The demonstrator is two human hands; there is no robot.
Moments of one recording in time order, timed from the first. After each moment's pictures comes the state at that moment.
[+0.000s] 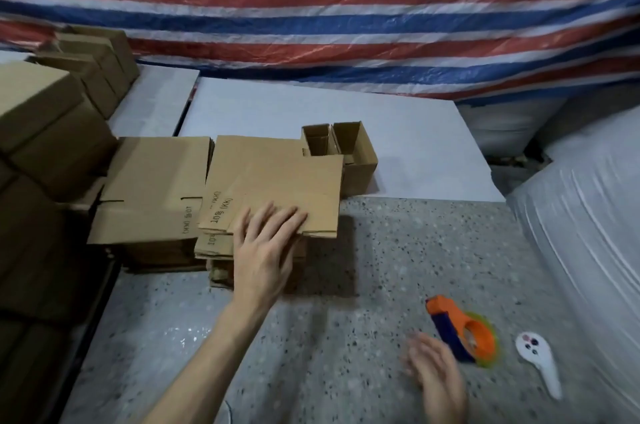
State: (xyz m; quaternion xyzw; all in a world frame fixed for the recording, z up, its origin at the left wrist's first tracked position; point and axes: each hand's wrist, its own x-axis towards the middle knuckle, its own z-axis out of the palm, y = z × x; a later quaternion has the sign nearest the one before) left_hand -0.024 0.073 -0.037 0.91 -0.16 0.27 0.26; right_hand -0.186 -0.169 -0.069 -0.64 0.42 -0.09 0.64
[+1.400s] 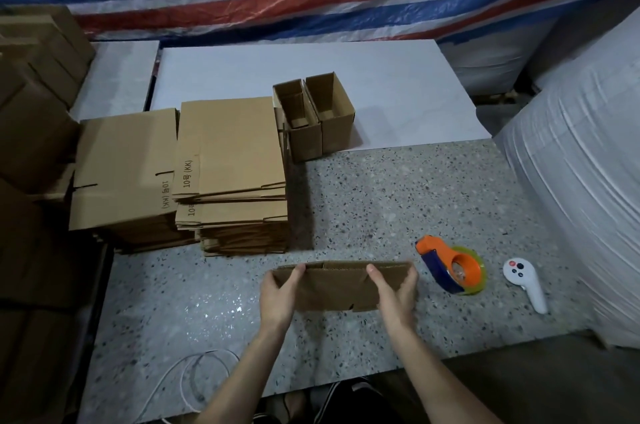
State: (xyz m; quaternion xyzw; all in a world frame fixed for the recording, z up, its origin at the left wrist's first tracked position) left_hand -0.119 0.022 -0.138 0.73 0.27 -0.20 0.60; right_hand -0.172 -0.167 -0.147 -0.64 0.48 -0.01 0.60
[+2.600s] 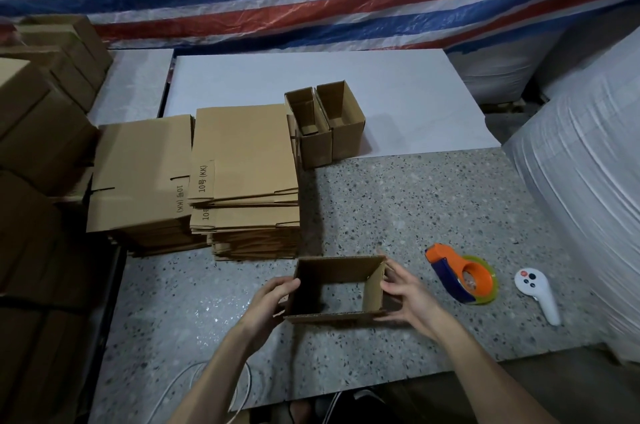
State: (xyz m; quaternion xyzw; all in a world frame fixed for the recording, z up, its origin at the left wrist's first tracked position) left_hand -0.106 0.085 -0.143 0.60 0.20 -0.39 0.67; right_hand -0.153 -0.212 -0.137 -0.53 0.34 0.22 0.75
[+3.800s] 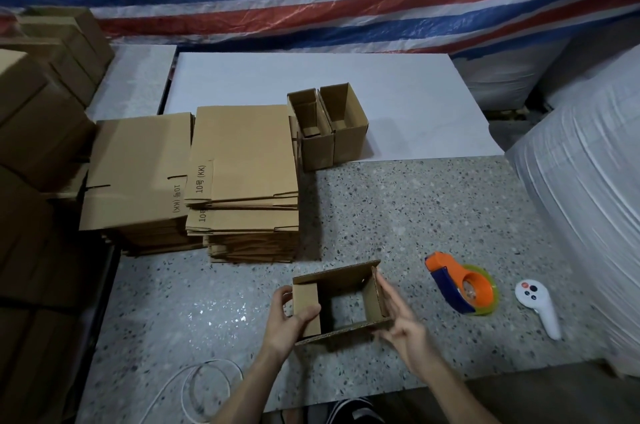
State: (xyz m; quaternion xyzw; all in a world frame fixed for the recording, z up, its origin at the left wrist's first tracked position) left_hand -0.136 0.041 -0.173 0.68 0.20 -0.25 0.66; right_hand -0.195 -0.191 -0.146 -0.58 0.20 0.16 0.77
